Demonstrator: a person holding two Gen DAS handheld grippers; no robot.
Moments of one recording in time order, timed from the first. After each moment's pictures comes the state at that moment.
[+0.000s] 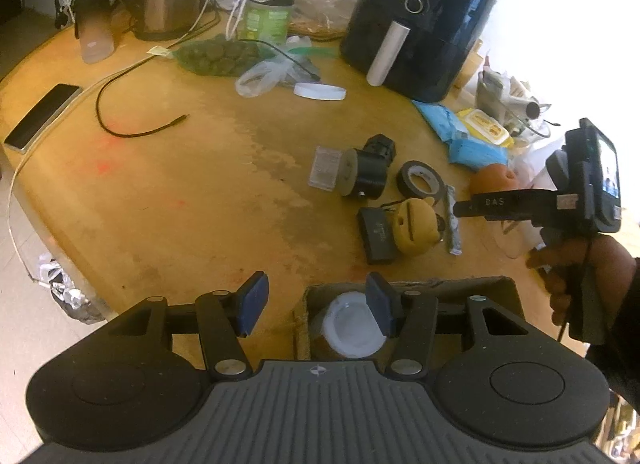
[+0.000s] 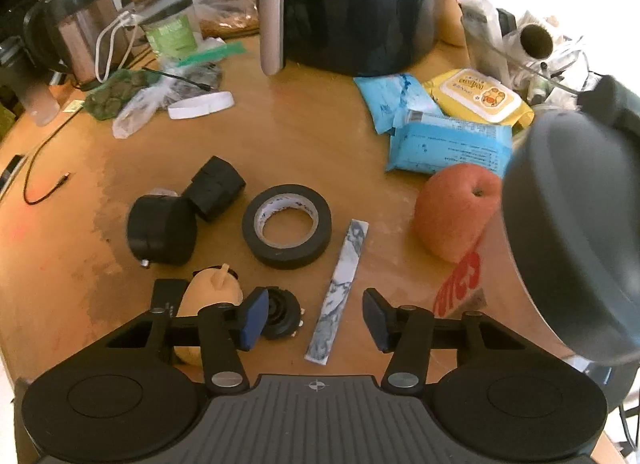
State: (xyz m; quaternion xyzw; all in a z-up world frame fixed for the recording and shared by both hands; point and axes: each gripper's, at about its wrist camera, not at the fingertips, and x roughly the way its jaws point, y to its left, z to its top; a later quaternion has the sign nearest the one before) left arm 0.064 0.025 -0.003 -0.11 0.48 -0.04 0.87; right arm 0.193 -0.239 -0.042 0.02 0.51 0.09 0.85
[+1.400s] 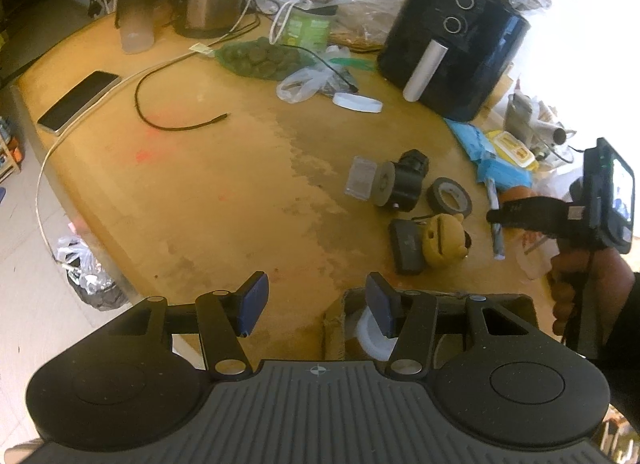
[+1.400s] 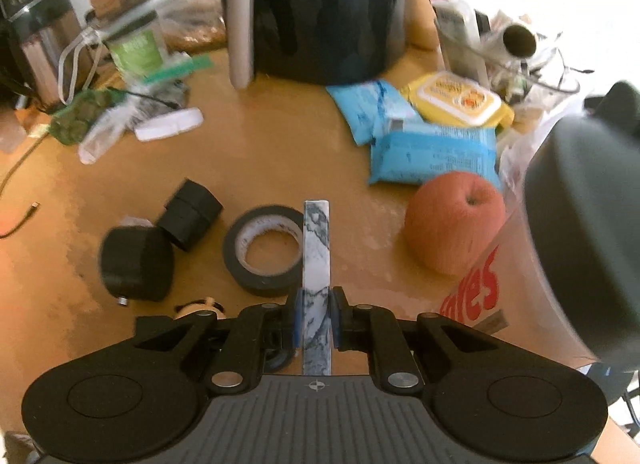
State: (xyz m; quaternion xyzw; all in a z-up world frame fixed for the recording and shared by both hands) left arm 0.058 0.043 0.002 -0.12 0.47 0.00 0.87; right arm 0.201 -0.229 -0.044 0.03 0.49 0.04 0.87
